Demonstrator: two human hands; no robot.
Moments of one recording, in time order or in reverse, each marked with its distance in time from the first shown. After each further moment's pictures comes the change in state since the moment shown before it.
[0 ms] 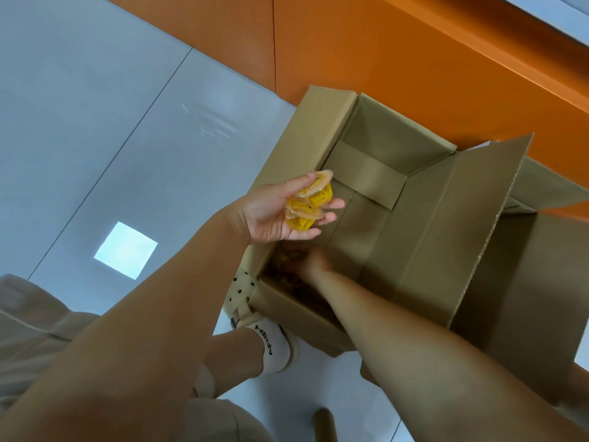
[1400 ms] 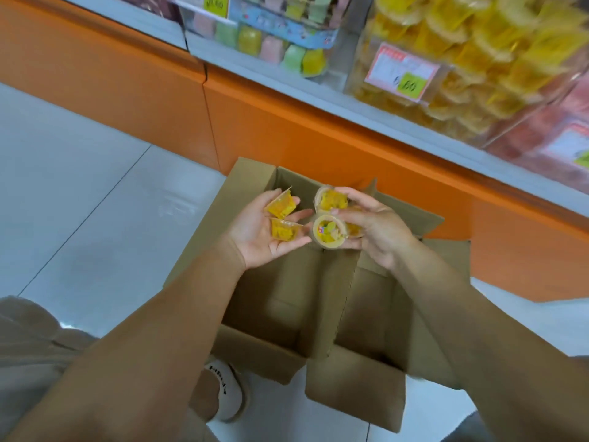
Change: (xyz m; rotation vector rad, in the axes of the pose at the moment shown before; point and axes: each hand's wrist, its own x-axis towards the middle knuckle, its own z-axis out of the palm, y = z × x) left_hand -0.005 0.003 0.106 -0.184 0.046 0.151; right_hand -0.192 -0.044 -0.190 0.558 0.185 -0.562
